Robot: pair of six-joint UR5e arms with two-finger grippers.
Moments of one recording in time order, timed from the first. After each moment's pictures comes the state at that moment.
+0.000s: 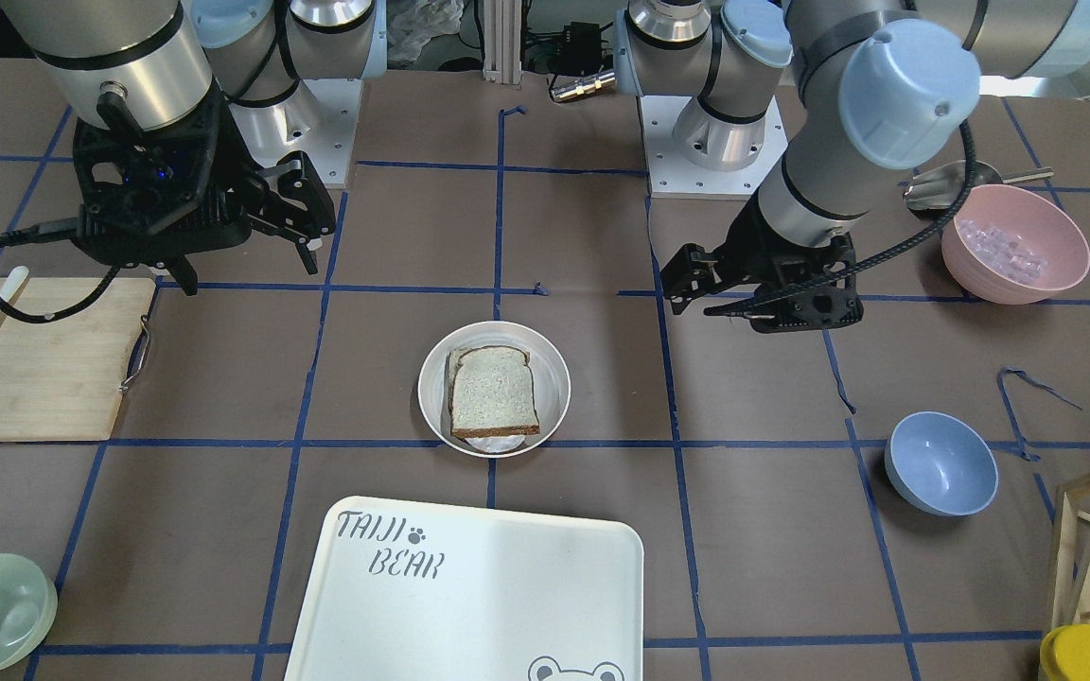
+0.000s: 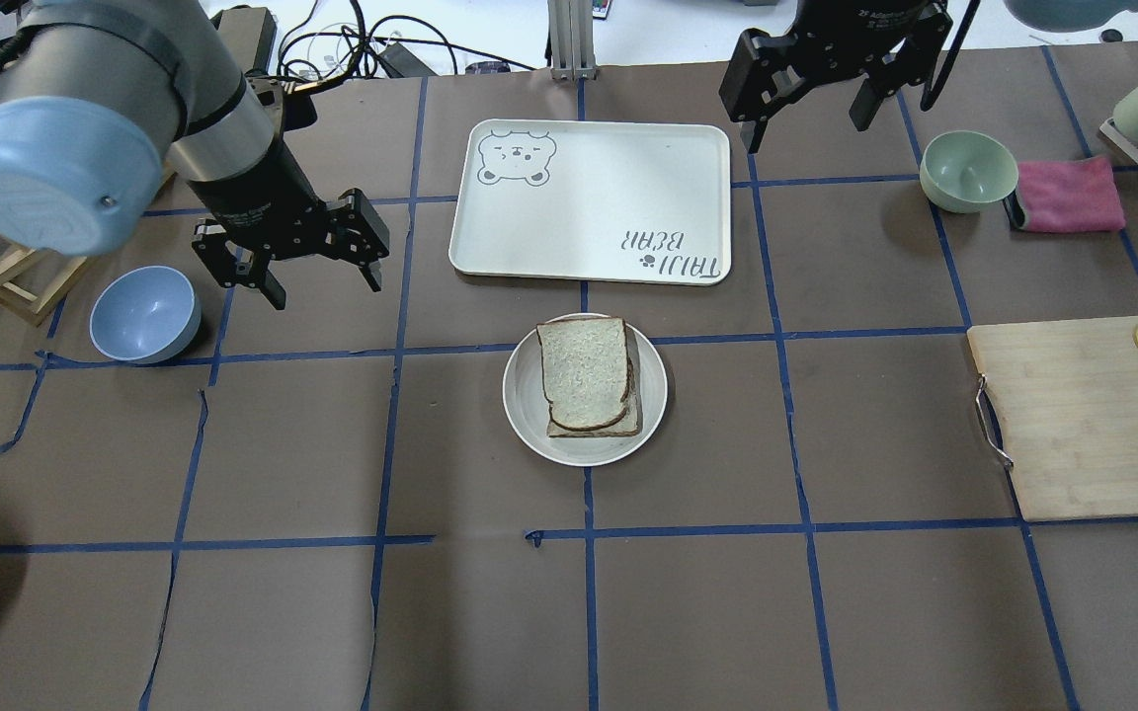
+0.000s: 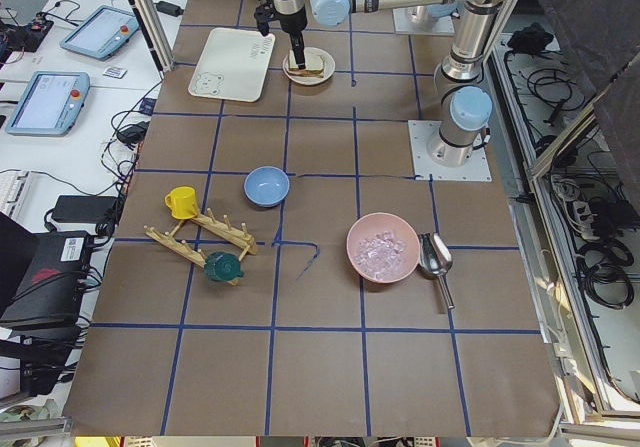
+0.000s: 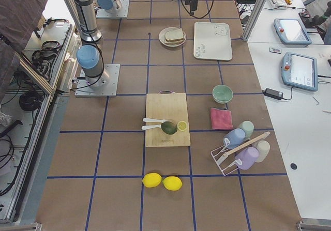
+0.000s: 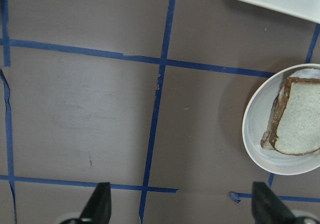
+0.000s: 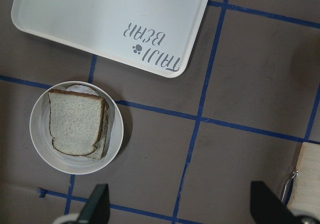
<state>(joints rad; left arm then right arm) -1.58 -1.68 -1.67 -1.49 1.50 -0.14 1.65 -1.42 1.32 -1.51 -1.54 -0.14</state>
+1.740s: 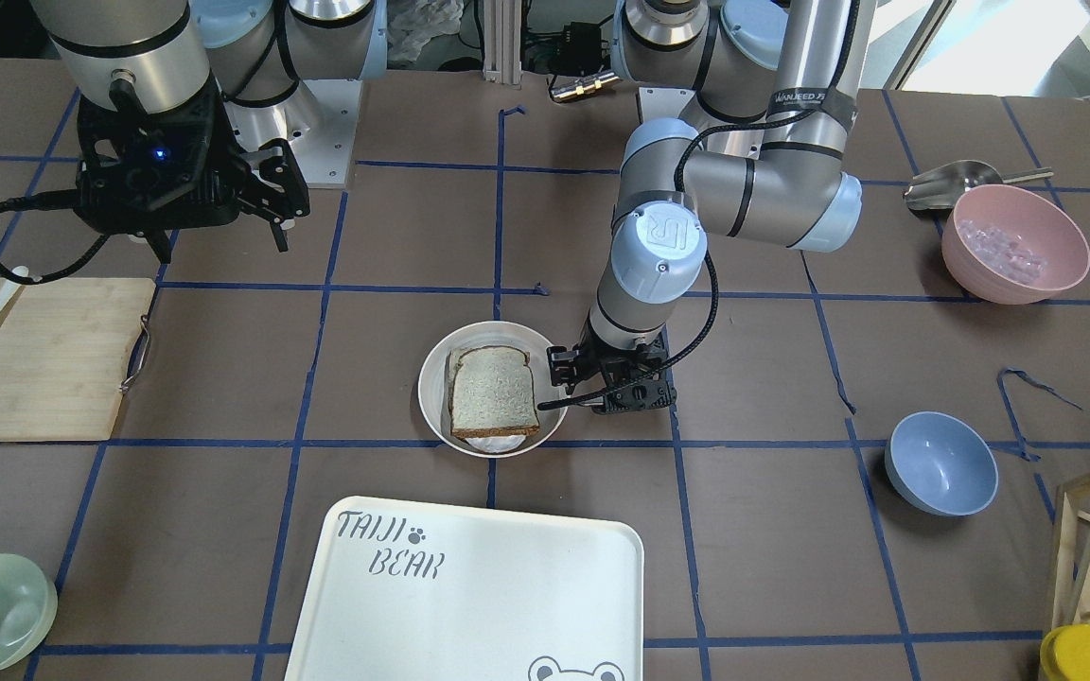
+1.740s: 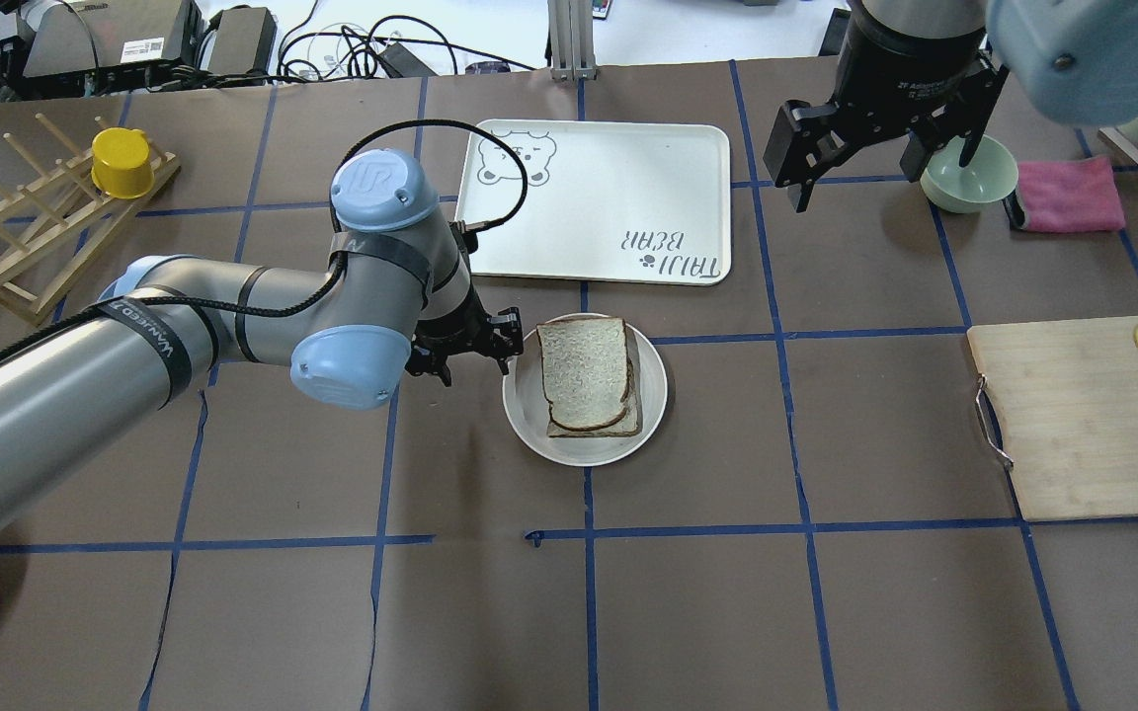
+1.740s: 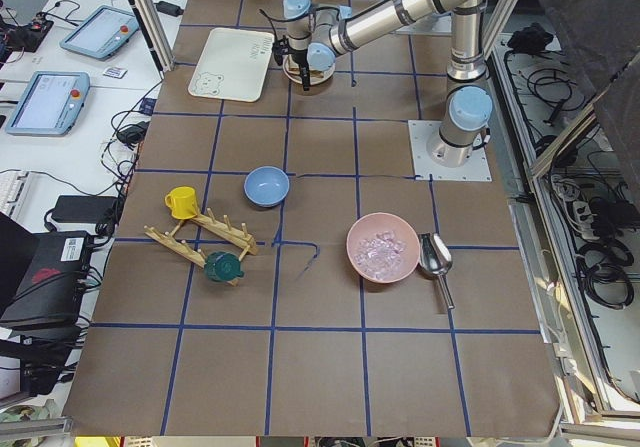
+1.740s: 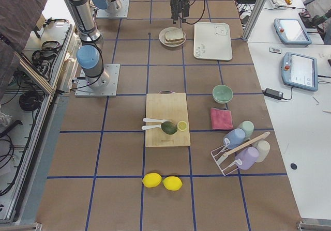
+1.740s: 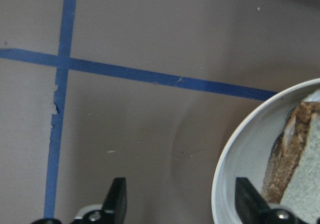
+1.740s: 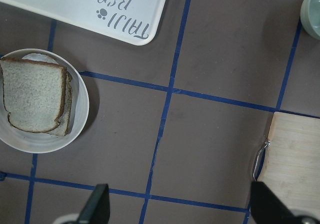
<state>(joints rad) -1.77 -1.91 -1.91 -0.95 1.50 -0.34 1.64 -1.51 1.46 -1.53 -1.64 -0.14</state>
